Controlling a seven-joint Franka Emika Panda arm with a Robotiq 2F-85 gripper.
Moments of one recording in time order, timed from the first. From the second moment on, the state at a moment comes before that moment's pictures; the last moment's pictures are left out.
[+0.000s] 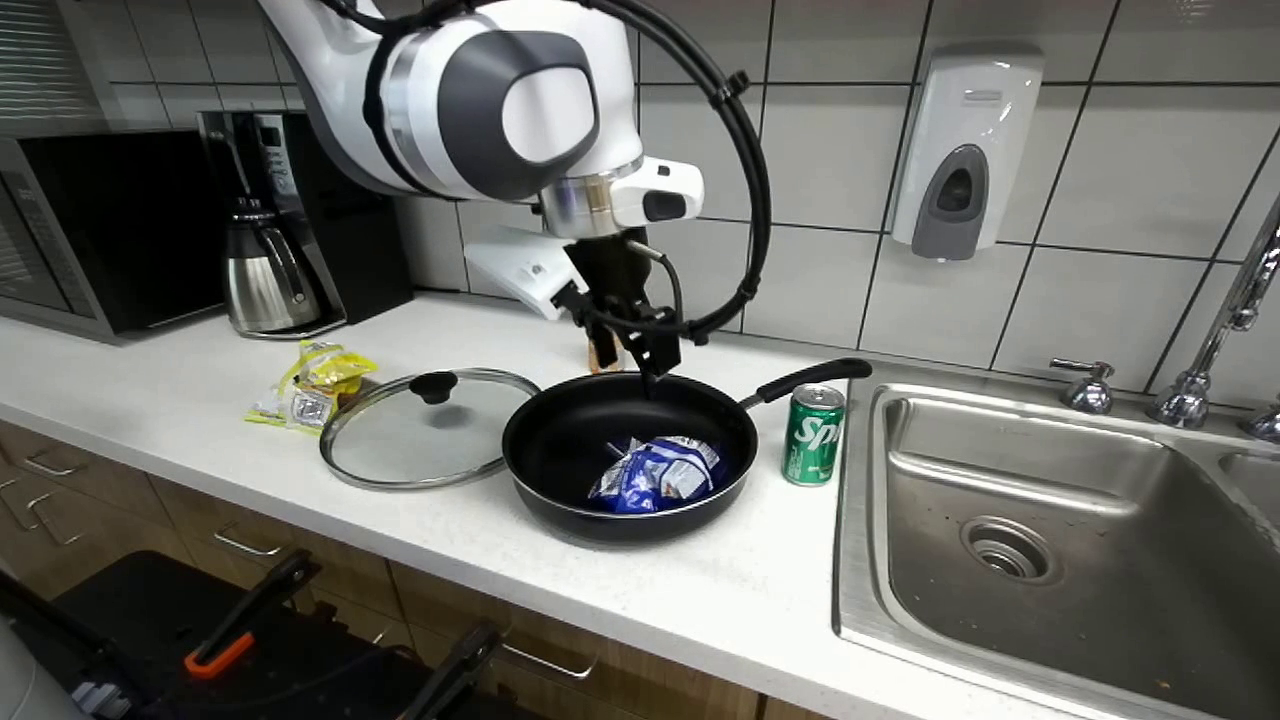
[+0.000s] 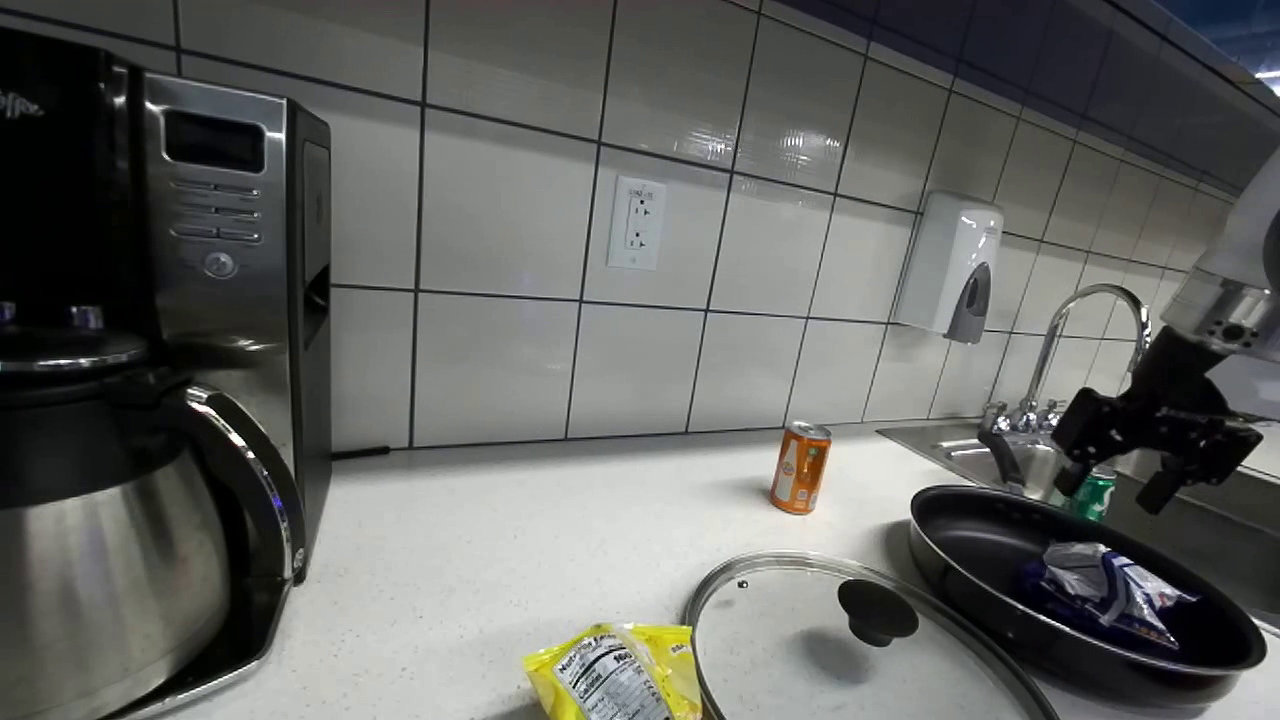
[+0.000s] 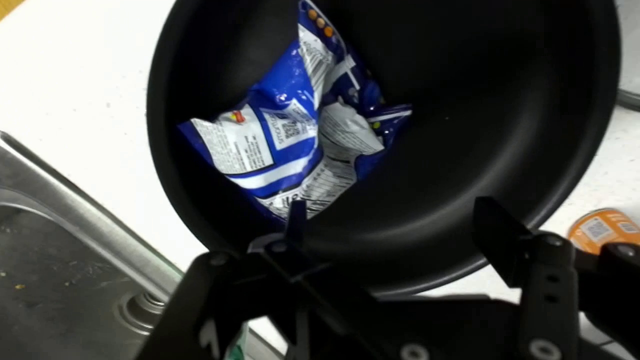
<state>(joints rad) -0.13 -0.05 -0.19 -2.69 -0.07 2.88 0.21</state>
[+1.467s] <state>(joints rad) 0.33 -0.12 0.00 -2.61 0.46 2.74 -0.28</state>
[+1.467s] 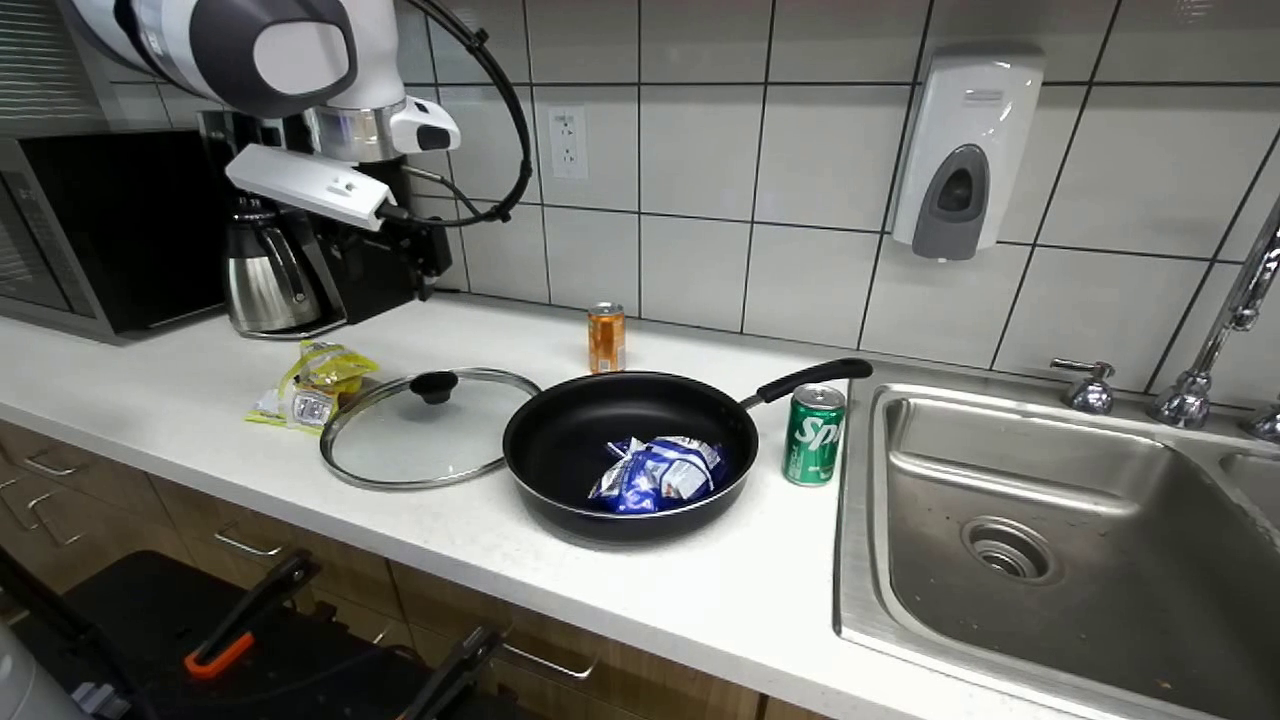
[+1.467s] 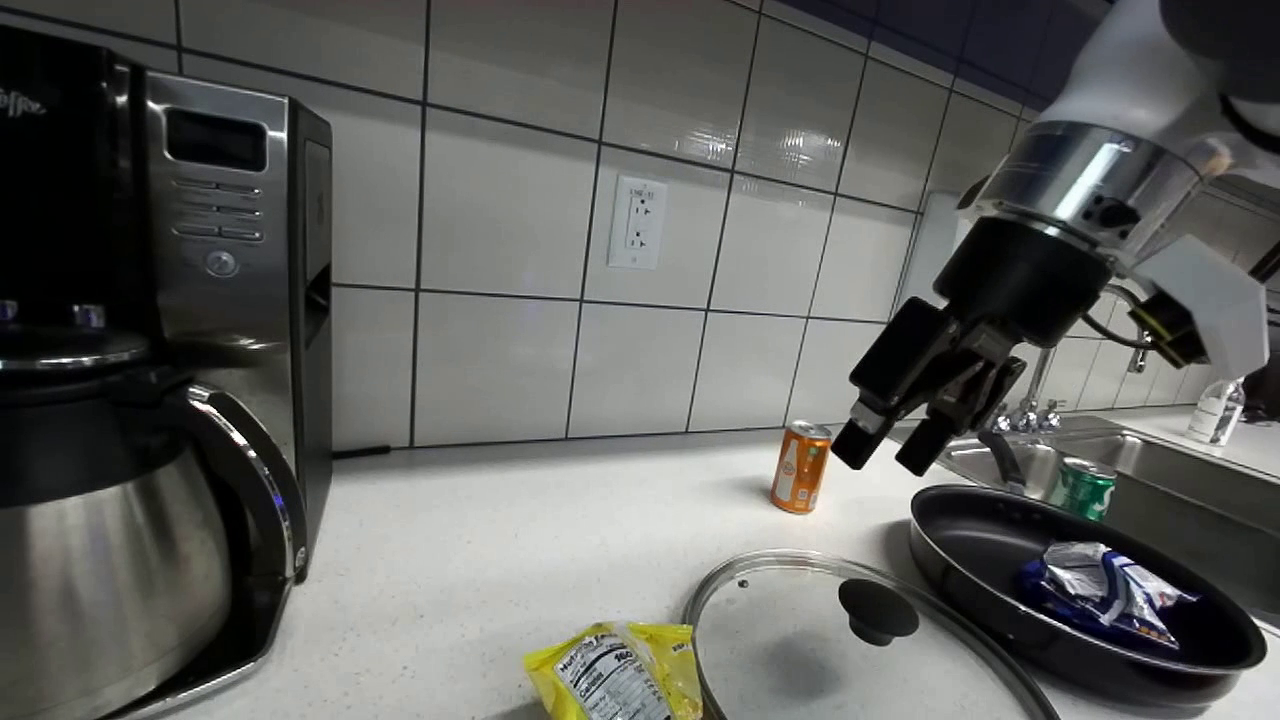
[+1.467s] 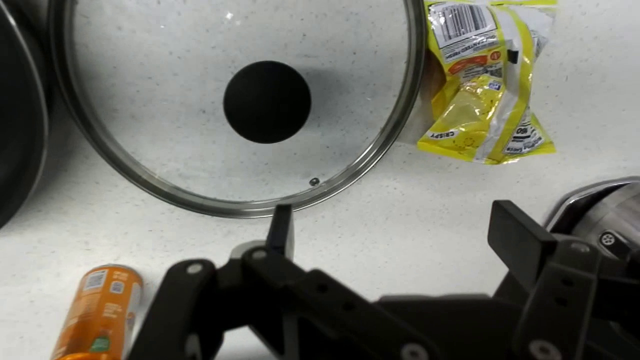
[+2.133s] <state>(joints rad) 0.33 0.14 0.16 -2.39 0.38 2.66 -0.25</state>
